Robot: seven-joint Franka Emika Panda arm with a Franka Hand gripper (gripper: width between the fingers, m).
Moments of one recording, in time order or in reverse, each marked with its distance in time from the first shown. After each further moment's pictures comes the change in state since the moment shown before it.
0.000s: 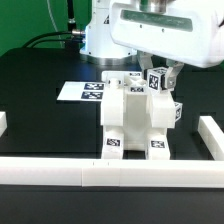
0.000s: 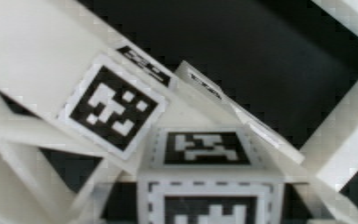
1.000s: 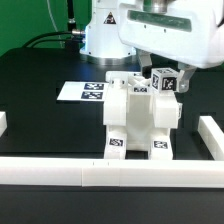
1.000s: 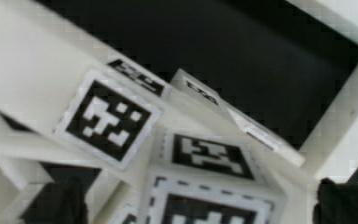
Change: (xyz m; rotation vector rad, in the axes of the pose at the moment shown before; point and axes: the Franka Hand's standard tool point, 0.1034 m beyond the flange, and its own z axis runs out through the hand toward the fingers) arm -0.005 -0.004 0.000 0.006 -0.017 -0.066
